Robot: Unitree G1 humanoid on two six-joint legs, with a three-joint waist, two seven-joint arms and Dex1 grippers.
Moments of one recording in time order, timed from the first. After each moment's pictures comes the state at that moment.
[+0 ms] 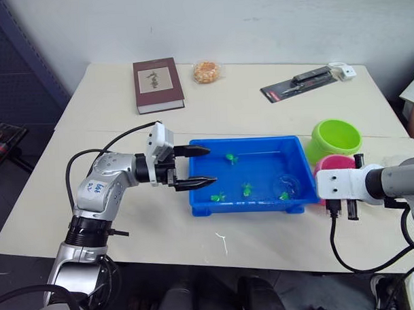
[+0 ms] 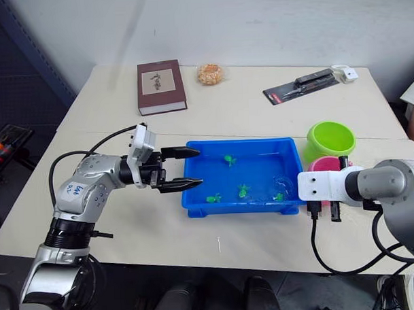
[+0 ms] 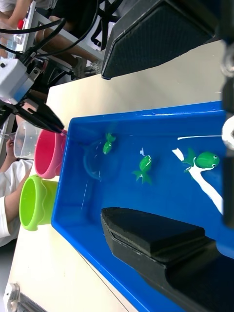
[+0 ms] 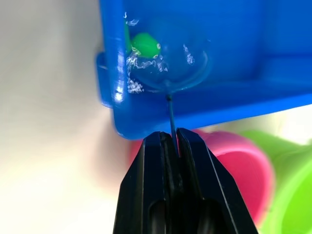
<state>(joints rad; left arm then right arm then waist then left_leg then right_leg) -0.62 0.49 -0.06 0.05 -0.47 0.44 -1.13 -0.24 -1.17 0.03 -0.43 -0.18 0.49 1.23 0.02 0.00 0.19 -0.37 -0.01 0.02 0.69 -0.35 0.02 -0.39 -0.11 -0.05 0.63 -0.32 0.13</state>
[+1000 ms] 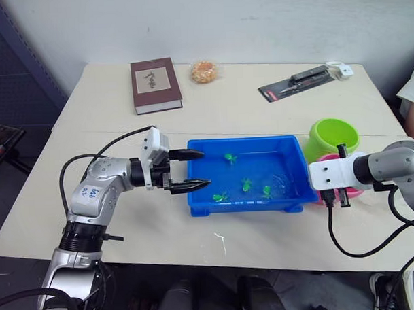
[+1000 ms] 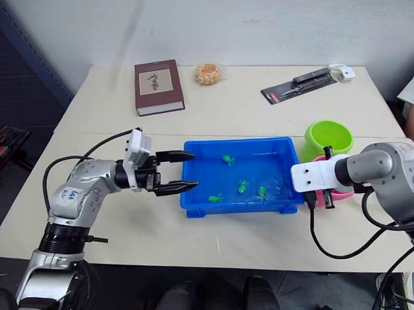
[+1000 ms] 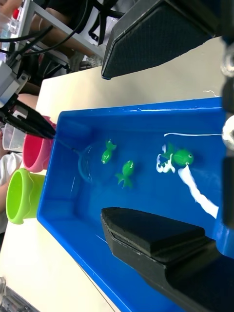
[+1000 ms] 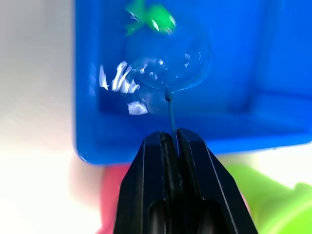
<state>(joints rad) -0.57 0.54 -0.05 0.03 -0.47 0.44 -1.12 -0.45 -1.13 0.19 -0.19 -0.13 0.19 1.25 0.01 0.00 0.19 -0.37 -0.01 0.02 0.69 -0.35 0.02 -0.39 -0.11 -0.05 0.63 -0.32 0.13</state>
